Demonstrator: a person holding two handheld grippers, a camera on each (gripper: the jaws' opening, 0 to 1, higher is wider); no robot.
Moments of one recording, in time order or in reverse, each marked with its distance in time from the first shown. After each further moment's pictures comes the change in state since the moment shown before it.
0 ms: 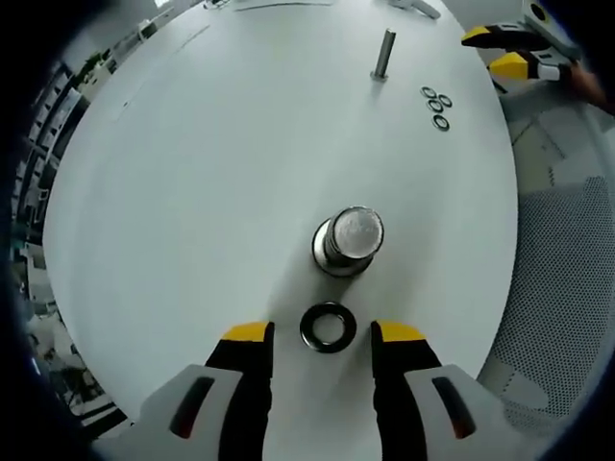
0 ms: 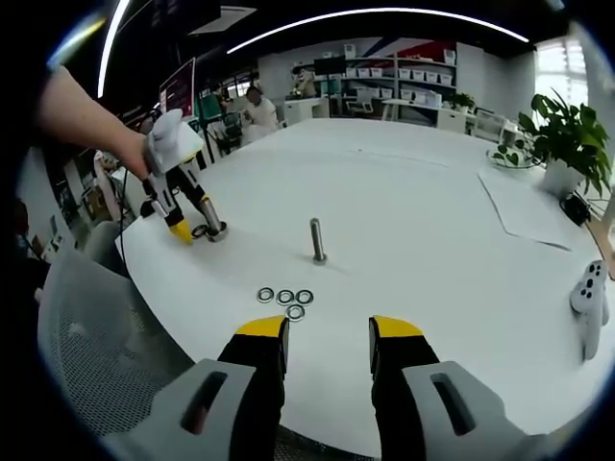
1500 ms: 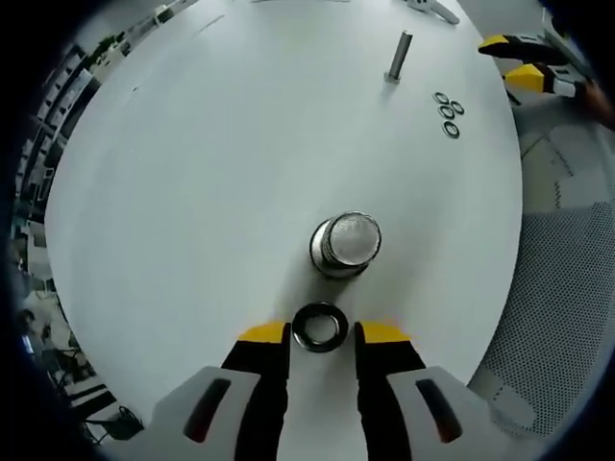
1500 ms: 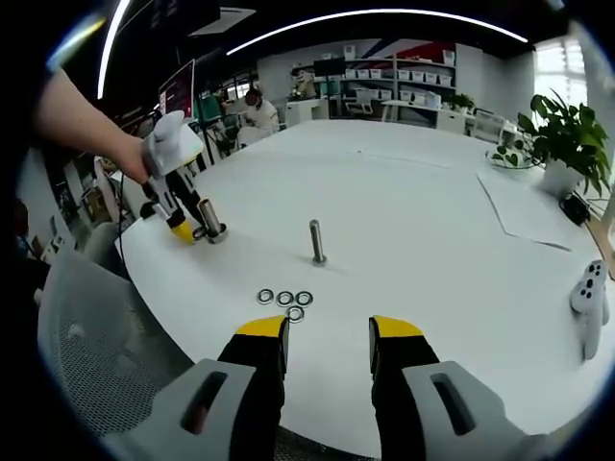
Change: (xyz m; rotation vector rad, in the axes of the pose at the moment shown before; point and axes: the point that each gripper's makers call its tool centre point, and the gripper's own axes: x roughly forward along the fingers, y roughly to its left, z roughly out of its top) left arm -0.001 -0.006 0.000 -0.061 0.018 0.012; right arm -0.001 0.000 0.002 0.001 -0.005 -0.001
